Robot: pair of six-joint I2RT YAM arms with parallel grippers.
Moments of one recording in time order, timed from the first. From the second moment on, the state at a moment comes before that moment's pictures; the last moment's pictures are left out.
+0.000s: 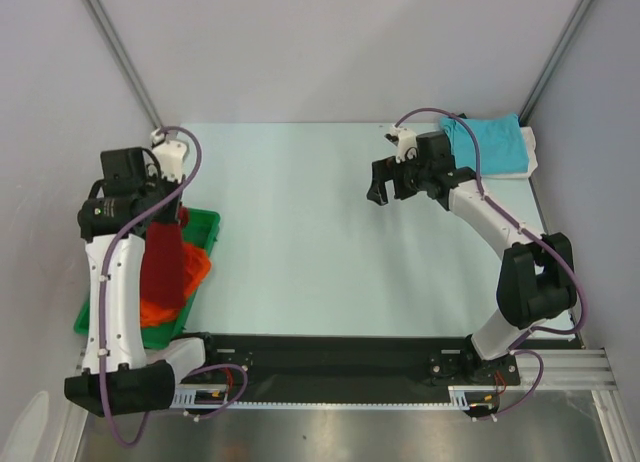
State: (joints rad) left arm 0.14 1.10 1.34 -1.07 0.08 0.38; right arm 0.32 1.62 1.27 -0.33 -0.37 0.01
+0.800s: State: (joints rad) left arm -0.56 1.62 2.21 -1.04 0.12 0.46; right arm 0.15 1.52 1.27 -0.34 -0.46 0.00
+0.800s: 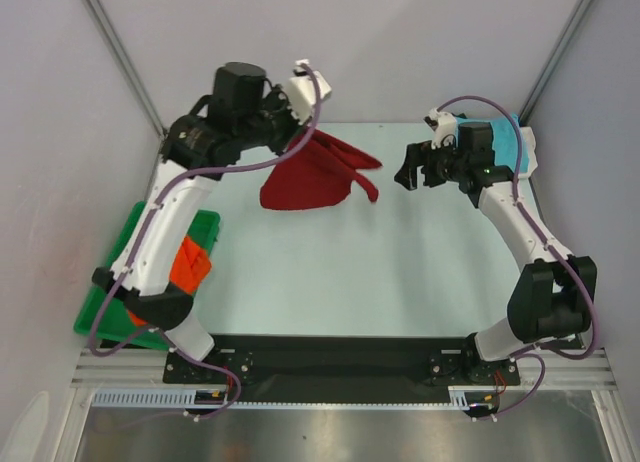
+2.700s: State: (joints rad) left arm -0.33 1.33 1.29 -0.85 0.06 0.31; right arm 0.80 1.86 1.24 -0.45 -0.43 -0.92
